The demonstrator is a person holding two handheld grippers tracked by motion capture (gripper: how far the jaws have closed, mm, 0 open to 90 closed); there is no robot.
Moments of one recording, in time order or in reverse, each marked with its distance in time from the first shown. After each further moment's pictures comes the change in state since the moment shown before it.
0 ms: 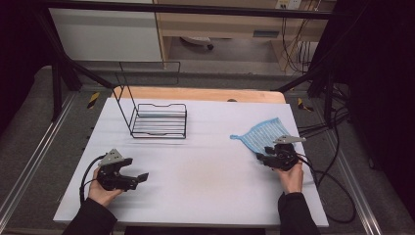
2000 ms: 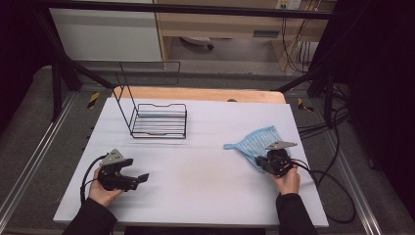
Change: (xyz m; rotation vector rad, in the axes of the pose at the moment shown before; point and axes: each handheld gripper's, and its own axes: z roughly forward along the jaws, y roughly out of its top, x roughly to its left) left arm -0.001 0.000 0.002 0.016 -0.003 0.002; right arm 0.033 -0.004 -0.004 0.084 -0.017 -0.018
